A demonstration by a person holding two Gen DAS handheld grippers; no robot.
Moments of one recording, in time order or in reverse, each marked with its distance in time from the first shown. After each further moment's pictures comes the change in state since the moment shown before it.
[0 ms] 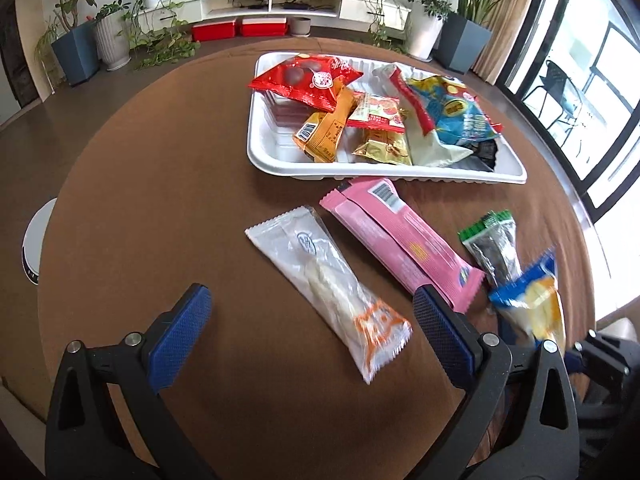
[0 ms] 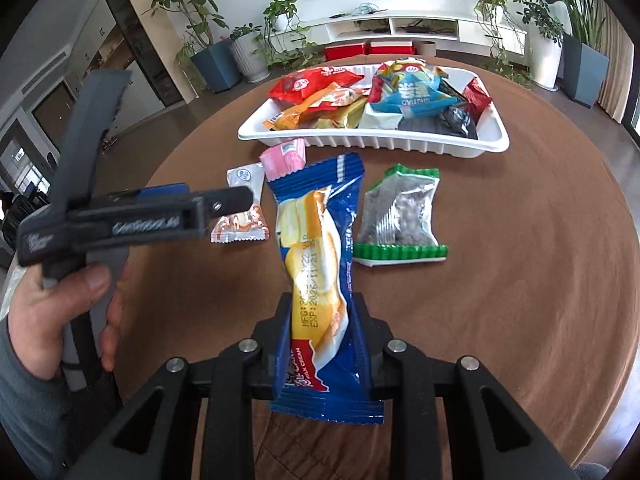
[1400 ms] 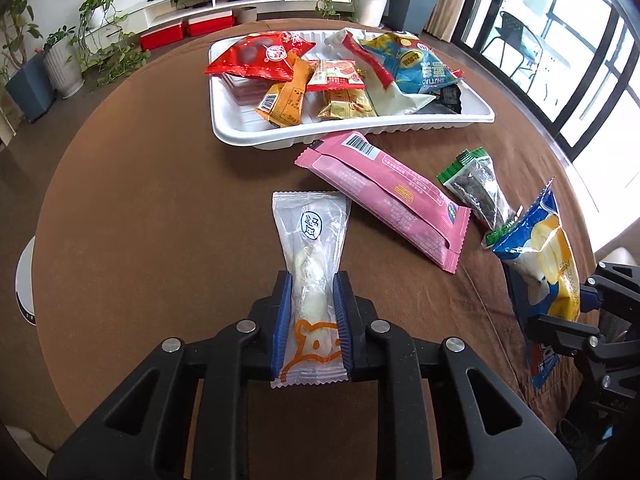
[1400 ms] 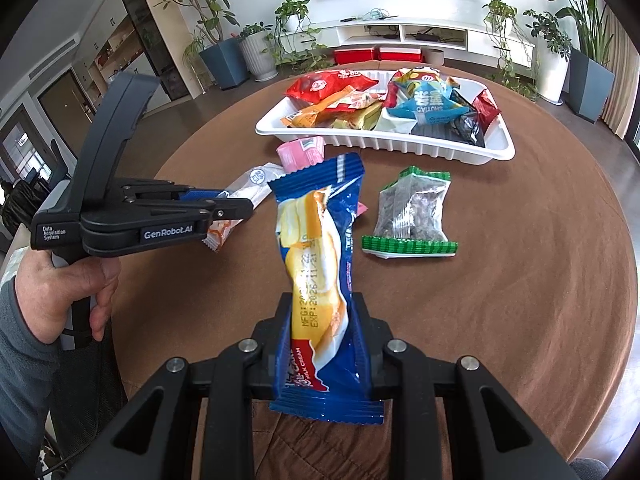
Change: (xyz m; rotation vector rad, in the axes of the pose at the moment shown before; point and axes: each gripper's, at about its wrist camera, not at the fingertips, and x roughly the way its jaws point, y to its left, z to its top) left arm 0.004 0.003 -0.013 0.184 0.059 -0.087; right arm -0.006 0.015 -0.005 -0.048 -0.011 -0.012
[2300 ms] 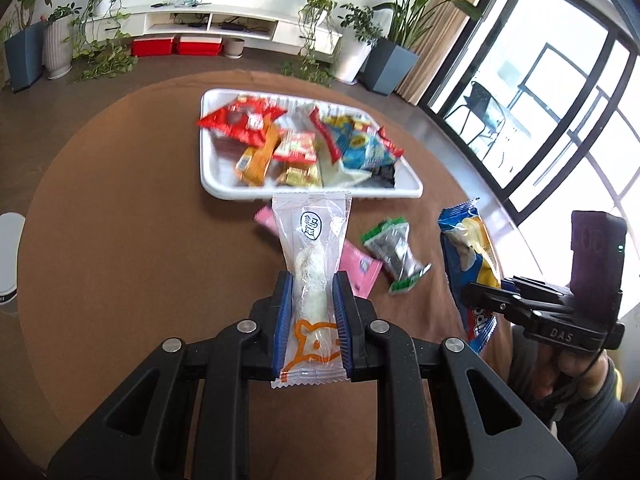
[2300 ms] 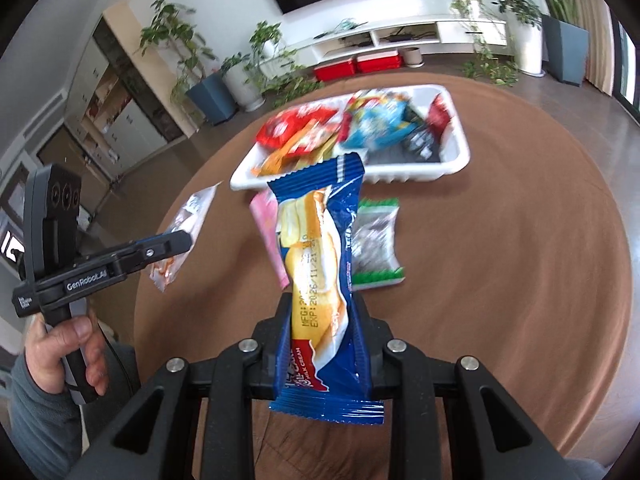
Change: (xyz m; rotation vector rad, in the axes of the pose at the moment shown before) left arm -0.076 0.000 -0.005 -0.141 -0.184 -0.222; right arm -0.031 -0.053 0.021 0.171 -0.072 0.067
